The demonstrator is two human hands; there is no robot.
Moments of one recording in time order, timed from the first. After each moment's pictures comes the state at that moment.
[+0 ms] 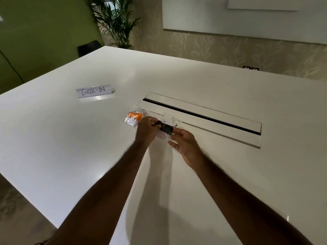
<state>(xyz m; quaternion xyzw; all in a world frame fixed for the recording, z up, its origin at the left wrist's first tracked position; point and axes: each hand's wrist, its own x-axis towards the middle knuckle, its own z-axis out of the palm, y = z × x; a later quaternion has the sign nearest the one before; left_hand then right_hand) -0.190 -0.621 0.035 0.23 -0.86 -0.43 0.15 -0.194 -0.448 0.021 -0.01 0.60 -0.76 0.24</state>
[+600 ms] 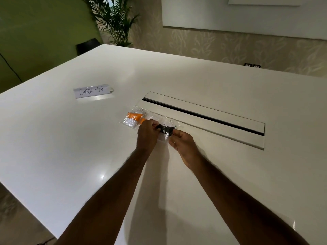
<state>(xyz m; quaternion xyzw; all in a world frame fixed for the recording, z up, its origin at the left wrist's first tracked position) -0.190 -0.618 0.015 0.20 -0.88 -0.39 0.18 -0.205 -0.459 0.001 -0.03 0.64 -0.73 0.22</state>
